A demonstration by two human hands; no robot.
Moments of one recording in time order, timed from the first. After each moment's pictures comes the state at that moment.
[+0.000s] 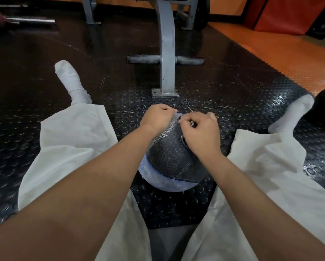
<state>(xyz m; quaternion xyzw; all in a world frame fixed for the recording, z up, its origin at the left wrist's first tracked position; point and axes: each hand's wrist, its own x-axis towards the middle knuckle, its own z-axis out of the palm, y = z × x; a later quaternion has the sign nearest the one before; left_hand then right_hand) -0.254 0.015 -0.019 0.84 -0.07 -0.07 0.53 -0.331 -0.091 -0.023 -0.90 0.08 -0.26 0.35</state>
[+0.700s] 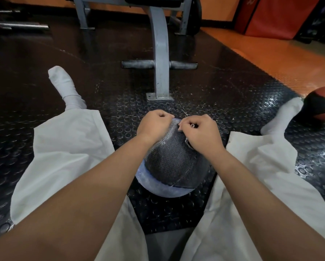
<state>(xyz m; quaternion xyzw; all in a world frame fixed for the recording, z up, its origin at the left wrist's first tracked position) -0.265 0.012 -0.018 0.84 -0.09 -0.07 0.52 -0.328 -0.113 -0.011 -0.90 0.05 -0.19 0.40</state>
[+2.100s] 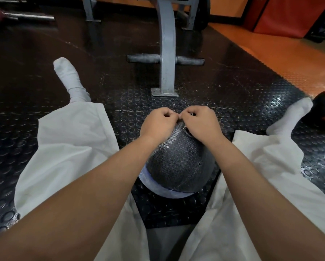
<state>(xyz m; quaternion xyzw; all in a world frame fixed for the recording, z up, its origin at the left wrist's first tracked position) -0.273 0.015 -0.025 0.84 -0.09 -0.04 0.54 -0.312 -0.101 0.007 -0.92 0.09 -0.13 0.37</state>
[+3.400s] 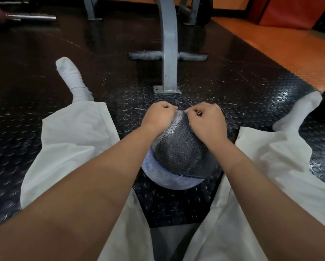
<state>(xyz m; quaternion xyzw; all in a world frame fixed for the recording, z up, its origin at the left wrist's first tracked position) -0.246 0.013 -0.028 0.84 -0.08 -0.07 0.54 -0.303 -0.111 -0.019 -0.92 0.08 -0.24 0.30</state>
